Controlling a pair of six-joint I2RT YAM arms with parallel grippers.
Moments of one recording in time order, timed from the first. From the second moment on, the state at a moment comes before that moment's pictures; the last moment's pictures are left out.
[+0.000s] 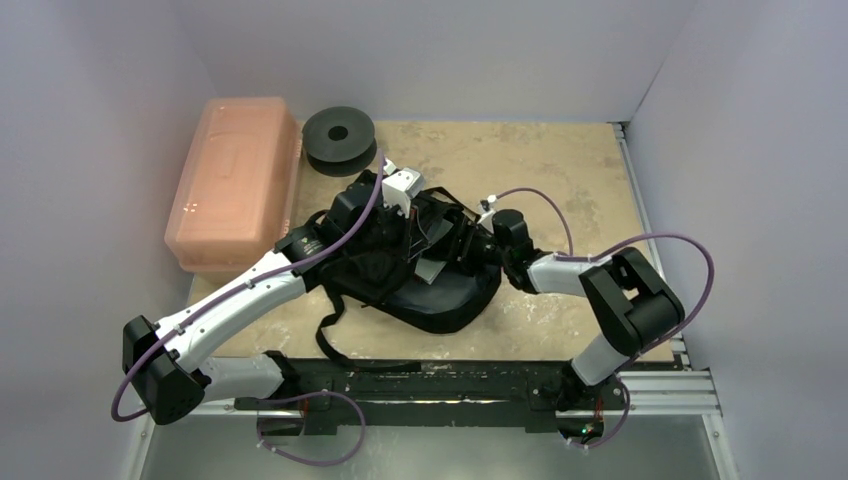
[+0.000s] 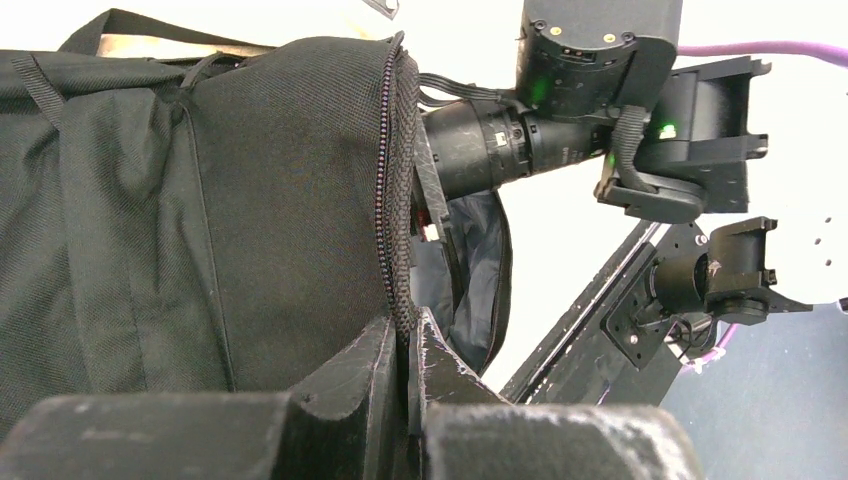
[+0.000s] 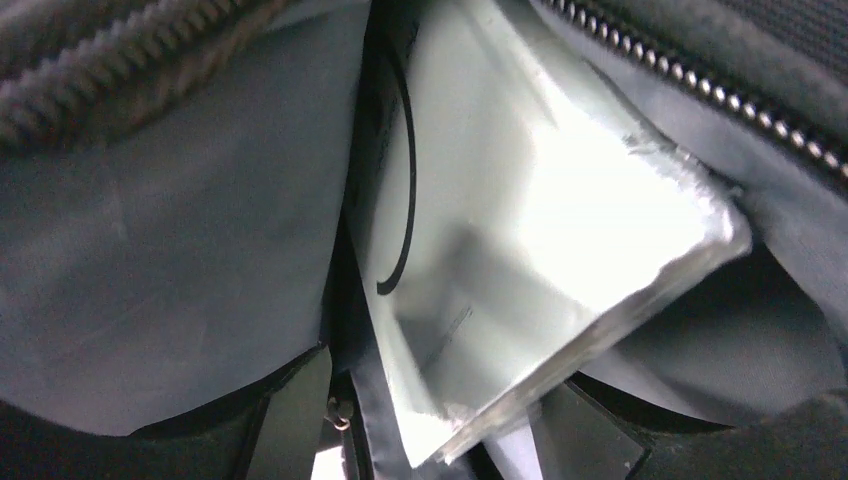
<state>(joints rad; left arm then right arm) -0.80 1.21 1.10 -0.37 0.14 -0.35 0.51 1.64 0.63 0.56 -0.51 1.07</state>
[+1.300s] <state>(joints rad) -0.80 1.21 1.10 -0.36 0.13 -0.37 0.58 1.45 0.67 0.29 -0.34 0.77</state>
